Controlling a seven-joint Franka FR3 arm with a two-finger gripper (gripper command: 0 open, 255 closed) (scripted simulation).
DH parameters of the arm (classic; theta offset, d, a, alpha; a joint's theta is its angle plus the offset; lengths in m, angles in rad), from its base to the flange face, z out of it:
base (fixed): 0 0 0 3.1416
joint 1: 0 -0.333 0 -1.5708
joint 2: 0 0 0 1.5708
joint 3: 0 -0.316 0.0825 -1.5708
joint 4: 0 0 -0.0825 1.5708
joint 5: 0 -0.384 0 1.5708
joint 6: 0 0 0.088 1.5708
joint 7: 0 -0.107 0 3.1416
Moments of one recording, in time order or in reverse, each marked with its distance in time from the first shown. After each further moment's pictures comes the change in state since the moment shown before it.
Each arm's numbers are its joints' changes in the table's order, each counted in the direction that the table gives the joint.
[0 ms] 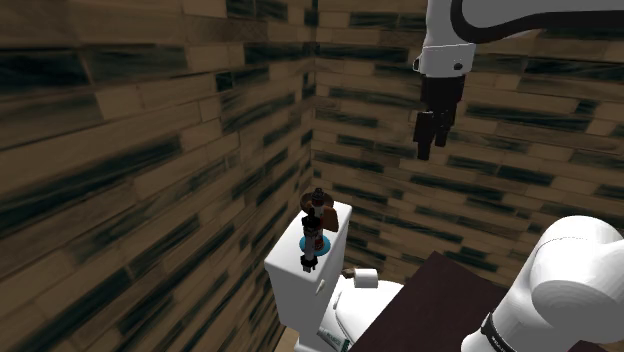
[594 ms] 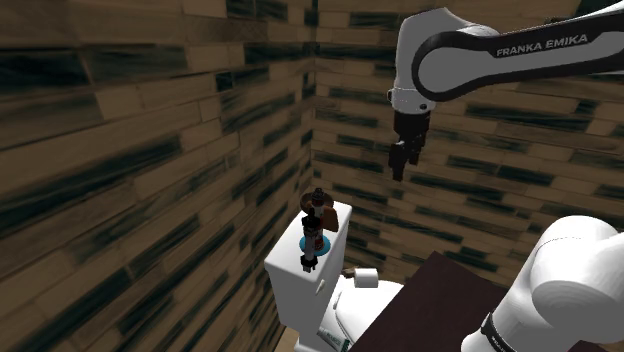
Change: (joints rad) arm -0.007 -0.107 -0.001 -0.134 0.065 -0.280 0.022
